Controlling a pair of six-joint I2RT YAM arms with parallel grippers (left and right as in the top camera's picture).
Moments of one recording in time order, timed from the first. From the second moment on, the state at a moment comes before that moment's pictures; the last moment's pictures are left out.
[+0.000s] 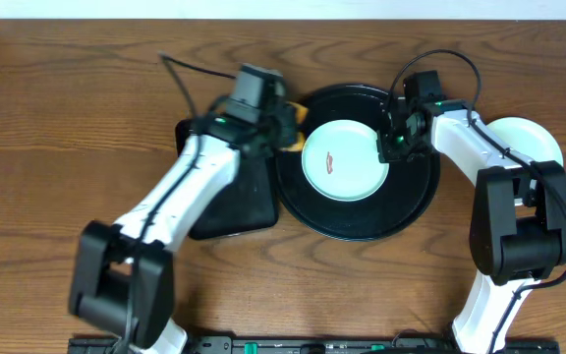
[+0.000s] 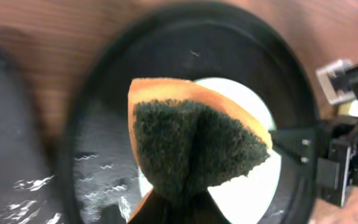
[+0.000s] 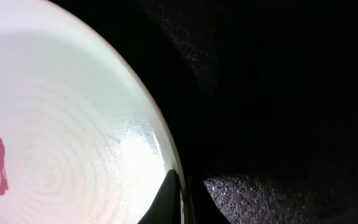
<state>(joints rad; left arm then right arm) -0.43 1.76 1.29 -0.44 0.22 -0.56 0.15 2.03 1.34 -0.65 -0.22 0.05</state>
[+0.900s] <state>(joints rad) -0.60 2.10 1.38 -0.40 0.14 -0.75 0.16 2.03 1.34 -0.70 -0.25 0.05</state>
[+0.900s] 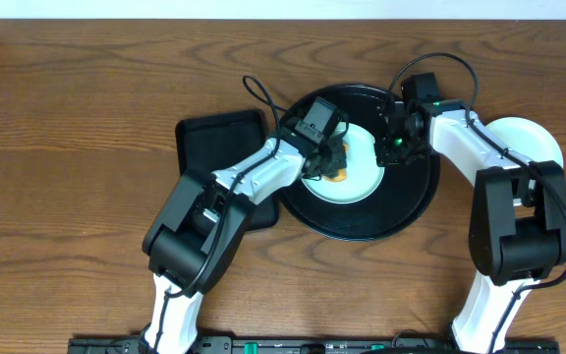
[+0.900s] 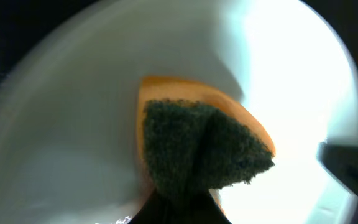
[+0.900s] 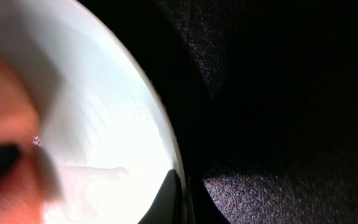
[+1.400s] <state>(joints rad) -0.60 2.12 1.42 -0.40 0.03 -0.75 0.16 2.03 1.34 -0.70 -0.25 0.05</state>
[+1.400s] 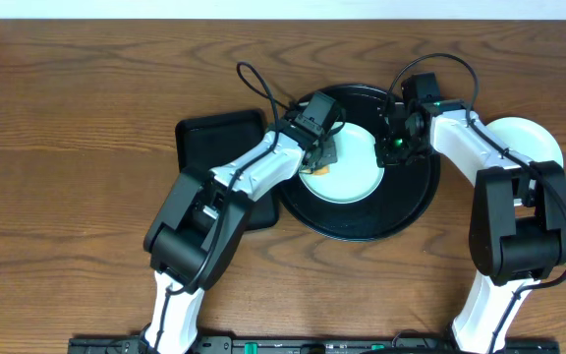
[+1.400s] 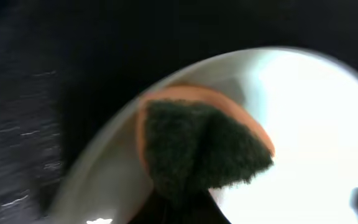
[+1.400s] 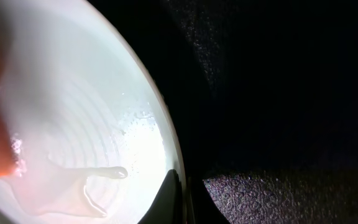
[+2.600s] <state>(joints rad) -0.64 2.14 1.54 -0.74 -0.35 -0.57 0.17 2.03 1.34 -0.70 -0.30 0.05</state>
